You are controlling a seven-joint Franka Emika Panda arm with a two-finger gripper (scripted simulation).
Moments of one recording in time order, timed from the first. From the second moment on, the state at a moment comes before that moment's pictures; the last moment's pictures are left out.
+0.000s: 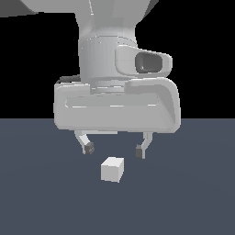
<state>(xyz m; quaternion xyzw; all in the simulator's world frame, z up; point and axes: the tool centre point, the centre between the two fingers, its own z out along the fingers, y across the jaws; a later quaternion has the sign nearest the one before) -0.096 0.008 0.044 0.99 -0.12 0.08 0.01</state>
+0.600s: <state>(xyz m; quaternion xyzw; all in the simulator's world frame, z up) -0.097 0.007 0.012 0.99 -0.13 0.08 0.01</state>
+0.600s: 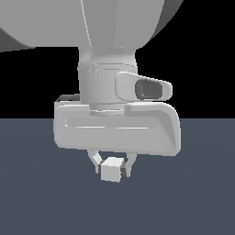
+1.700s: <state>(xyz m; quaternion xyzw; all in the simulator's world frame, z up) -0.074 0.018 0.039 0.99 -0.10 0.08 0.01</state>
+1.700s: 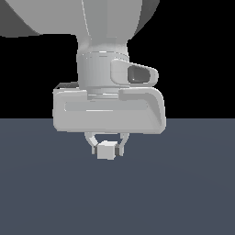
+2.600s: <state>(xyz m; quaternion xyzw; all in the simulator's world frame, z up) -0.021 0.053 0.101 1.00 -0.02 0.08 0.00</state>
